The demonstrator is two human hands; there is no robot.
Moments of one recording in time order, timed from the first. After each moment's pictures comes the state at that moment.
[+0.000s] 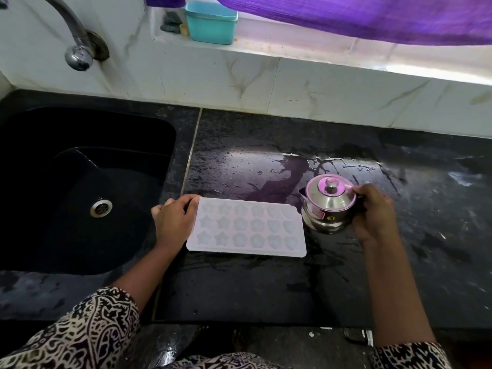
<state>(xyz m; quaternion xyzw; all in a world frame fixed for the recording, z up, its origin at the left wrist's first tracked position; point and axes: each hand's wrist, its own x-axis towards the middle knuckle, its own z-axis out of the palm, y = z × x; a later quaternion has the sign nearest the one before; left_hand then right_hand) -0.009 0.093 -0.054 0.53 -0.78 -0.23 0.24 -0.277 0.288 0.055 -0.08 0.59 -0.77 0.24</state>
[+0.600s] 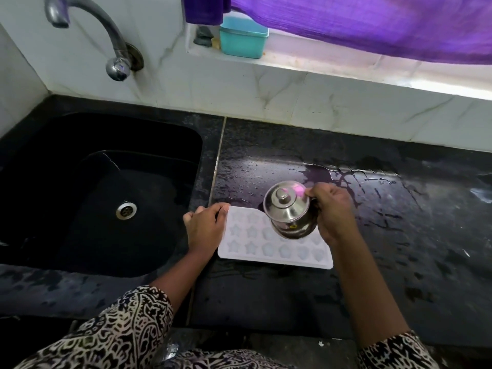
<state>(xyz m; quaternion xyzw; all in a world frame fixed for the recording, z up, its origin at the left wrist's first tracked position) -0.005 0.092 -0.047 0.52 -0.78 -0.25 0.23 -0.187 0.209 0.065 -0.21 0.64 -0.67 0.32</state>
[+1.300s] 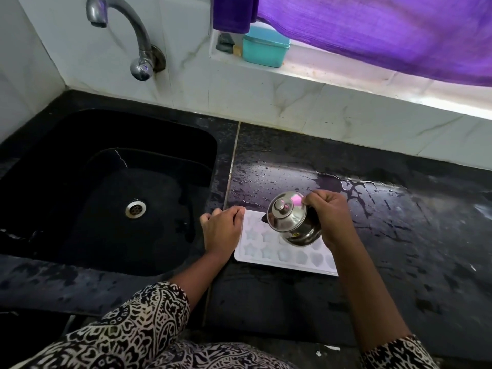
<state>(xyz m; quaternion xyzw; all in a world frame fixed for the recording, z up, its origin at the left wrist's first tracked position) -0.004 0.090 -0.050 0.51 -0.79 -0.25 0.23 -0.161 0.189 0.064 -0.28 0.73 -0.57 0.27</state>
